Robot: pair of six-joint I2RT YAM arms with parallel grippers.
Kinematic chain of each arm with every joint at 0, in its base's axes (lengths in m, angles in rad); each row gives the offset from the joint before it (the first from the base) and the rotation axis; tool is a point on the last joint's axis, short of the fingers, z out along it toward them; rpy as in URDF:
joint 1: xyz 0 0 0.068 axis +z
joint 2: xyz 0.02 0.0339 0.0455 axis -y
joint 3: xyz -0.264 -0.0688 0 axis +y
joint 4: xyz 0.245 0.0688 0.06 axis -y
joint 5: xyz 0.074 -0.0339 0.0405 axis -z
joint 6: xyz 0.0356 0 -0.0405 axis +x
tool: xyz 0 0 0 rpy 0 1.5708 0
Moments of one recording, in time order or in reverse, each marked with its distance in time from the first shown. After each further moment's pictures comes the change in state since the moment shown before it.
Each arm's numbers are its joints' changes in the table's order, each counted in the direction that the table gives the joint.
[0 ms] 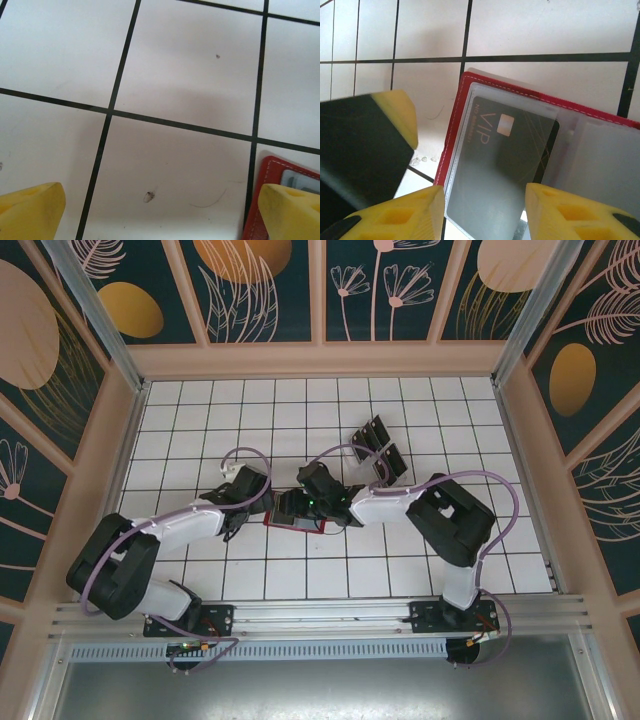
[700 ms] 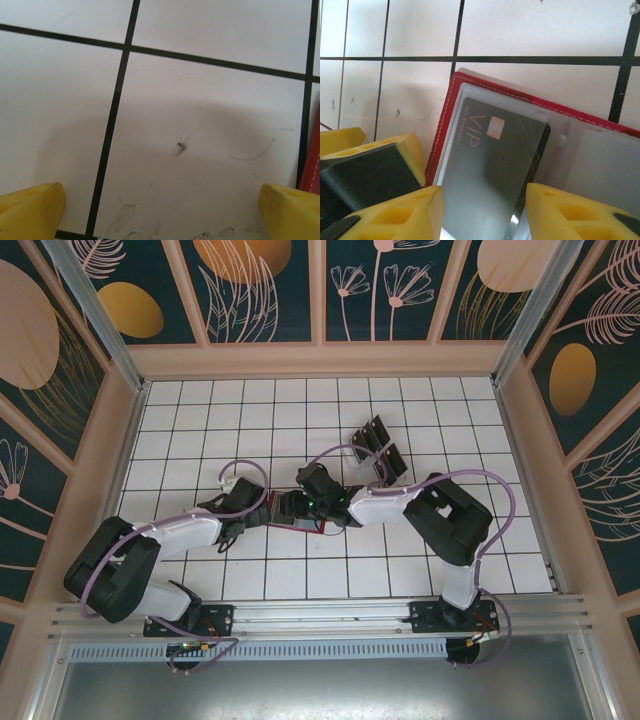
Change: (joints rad) left arm 0.000 0.019 0.102 0.001 0.050 -0.005; right arm -0.001 -0.023 -0.007 -0.005 0.019 -0.047
